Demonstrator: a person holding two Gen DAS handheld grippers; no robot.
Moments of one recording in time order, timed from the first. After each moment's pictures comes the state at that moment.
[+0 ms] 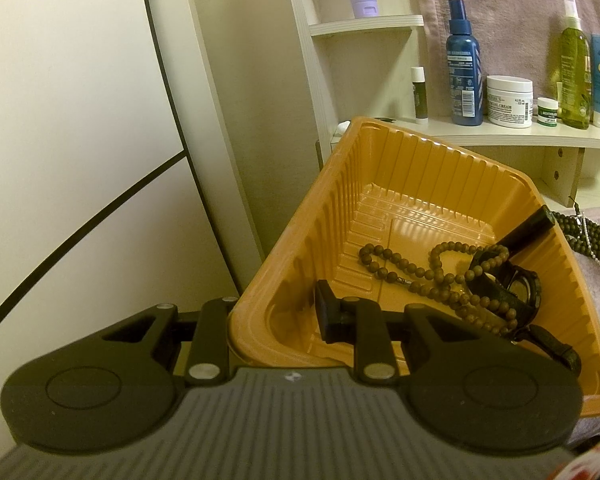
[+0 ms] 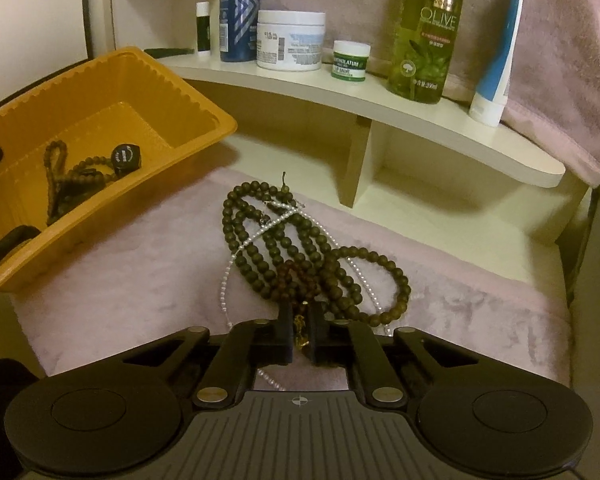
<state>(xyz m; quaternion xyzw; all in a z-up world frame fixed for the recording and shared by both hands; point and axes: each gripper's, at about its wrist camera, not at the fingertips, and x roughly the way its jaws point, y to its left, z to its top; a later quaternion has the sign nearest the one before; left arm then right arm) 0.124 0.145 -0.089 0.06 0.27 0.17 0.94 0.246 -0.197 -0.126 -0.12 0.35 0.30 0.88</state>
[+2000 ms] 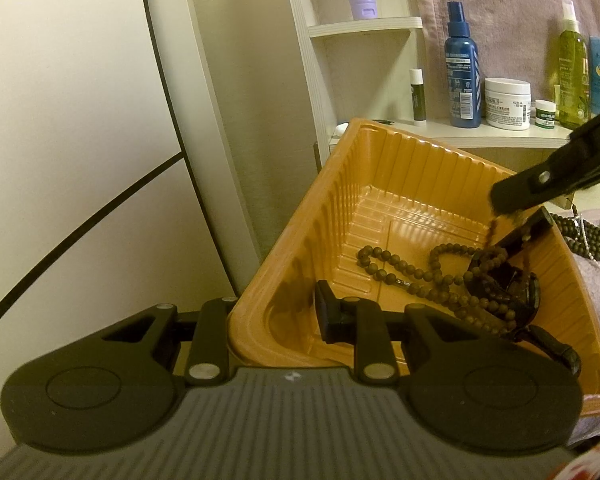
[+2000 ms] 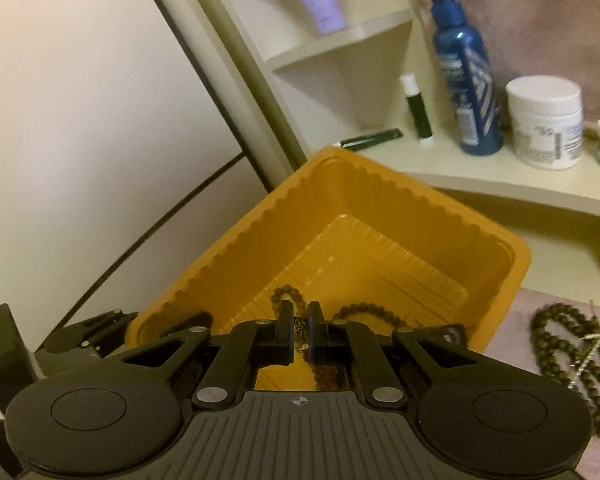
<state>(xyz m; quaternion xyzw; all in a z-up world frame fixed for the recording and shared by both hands) 0.123 0.144 -0.089 0.06 0.27 0.17 0.95 0.253 -0.051 -0.070 0.07 0.36 0.48 0.80</state>
